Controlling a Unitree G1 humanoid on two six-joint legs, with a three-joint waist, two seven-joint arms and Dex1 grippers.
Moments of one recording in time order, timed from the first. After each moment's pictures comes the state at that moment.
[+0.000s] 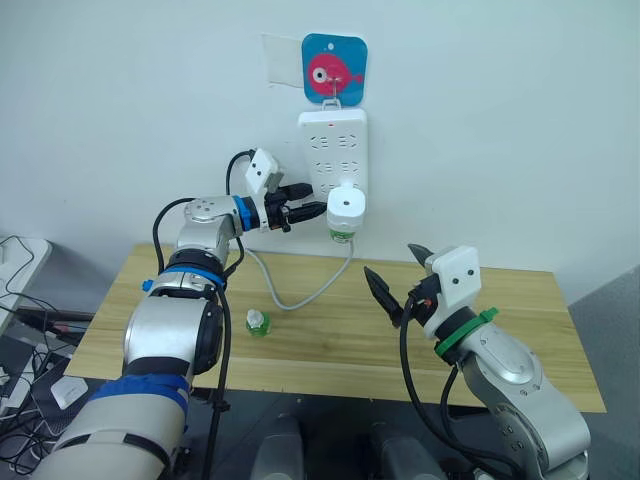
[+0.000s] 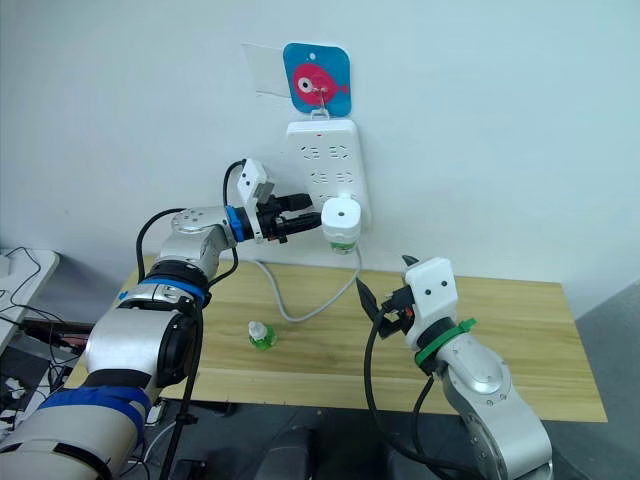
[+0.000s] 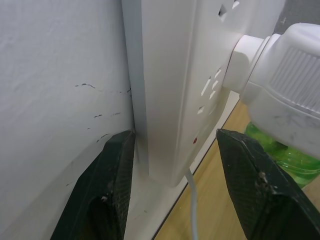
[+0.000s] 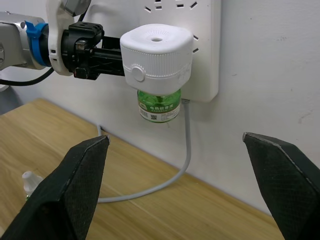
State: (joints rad) left arm -1.15 0.39 0.05 1.23 -0.16 -0.16 -1.17; right arm -0.05 -0.21 0.18 -0.83 0.18 0.76 0.19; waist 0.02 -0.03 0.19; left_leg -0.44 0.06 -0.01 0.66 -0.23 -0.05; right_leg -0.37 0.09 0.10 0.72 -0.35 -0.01
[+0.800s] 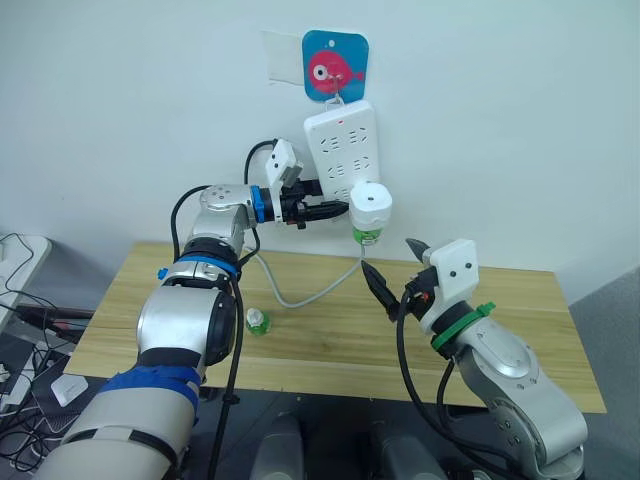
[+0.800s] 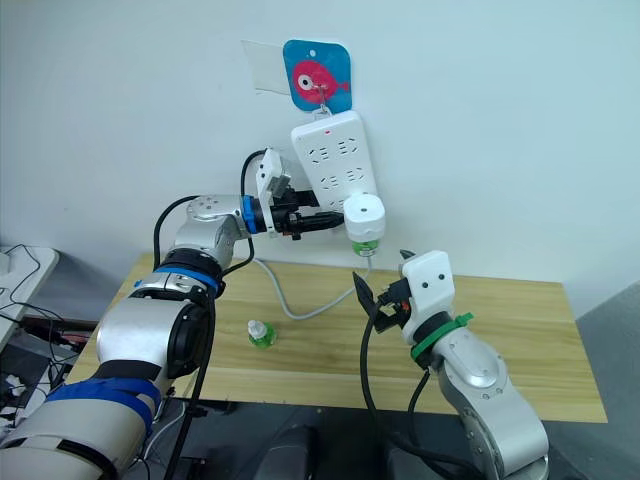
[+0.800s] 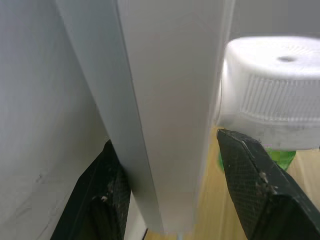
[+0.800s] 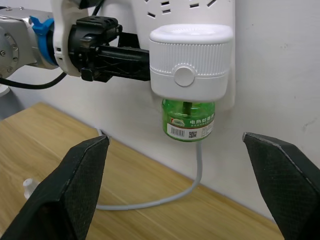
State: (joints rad) left arm -1.20 0.33 0.08 1.20 -0.14 -0.14 -1.34; right arm -0.09 -0.16 0.19 -0.84 0.18 0.83 0.15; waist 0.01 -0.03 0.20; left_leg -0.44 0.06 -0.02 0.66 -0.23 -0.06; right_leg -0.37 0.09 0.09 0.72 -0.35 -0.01
